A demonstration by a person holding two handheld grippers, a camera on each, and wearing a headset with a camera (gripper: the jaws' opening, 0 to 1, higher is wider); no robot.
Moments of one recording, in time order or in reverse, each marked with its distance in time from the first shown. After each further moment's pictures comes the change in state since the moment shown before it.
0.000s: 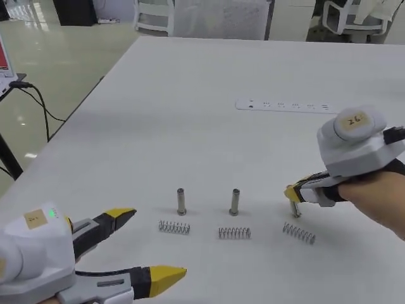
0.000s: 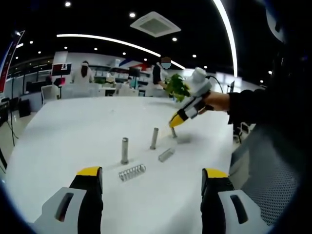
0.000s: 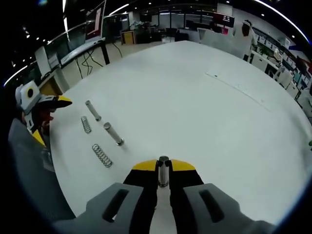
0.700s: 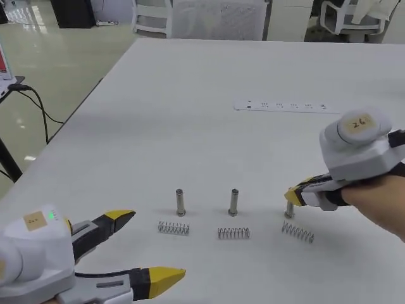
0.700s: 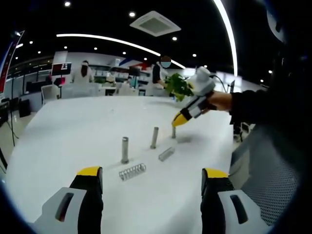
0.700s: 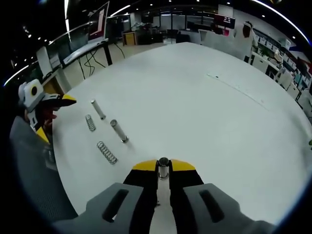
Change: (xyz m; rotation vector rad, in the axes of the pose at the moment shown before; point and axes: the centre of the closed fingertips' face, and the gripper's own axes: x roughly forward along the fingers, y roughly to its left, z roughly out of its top) left arm -0.001 0.002 -0.002 0.002 0.006 0.002; right arm -0.007 0.008 -0.005 -0.005 -0.009 0.010
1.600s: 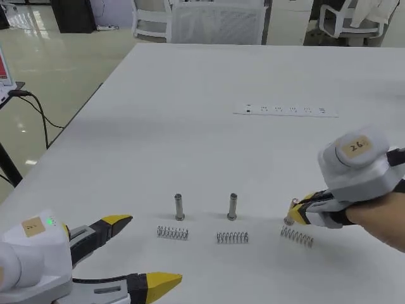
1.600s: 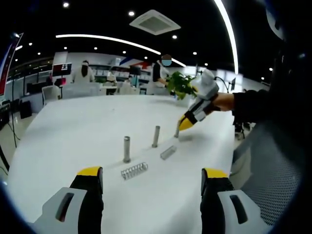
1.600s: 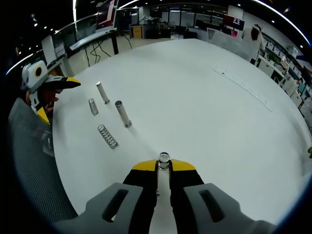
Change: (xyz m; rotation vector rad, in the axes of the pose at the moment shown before) left arm -0.001 0.003 -0.001 0.015 0.012 0.014; right arm 0.003 0.003 -0.023 -0.079 0.048 0.016
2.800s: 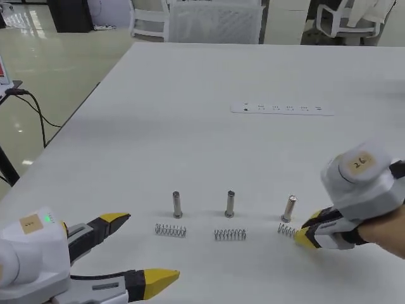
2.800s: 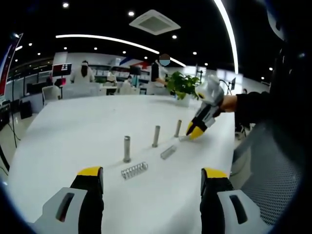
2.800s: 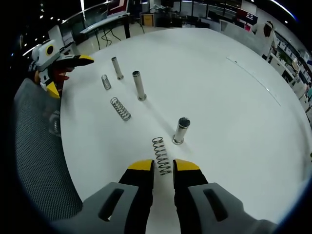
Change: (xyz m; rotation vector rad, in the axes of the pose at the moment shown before) left arm 0.000 -0.002 0.000 0.003 0.000 0.001; right arm -0.006 0.018 -0.040 -0.064 0.114 0.081
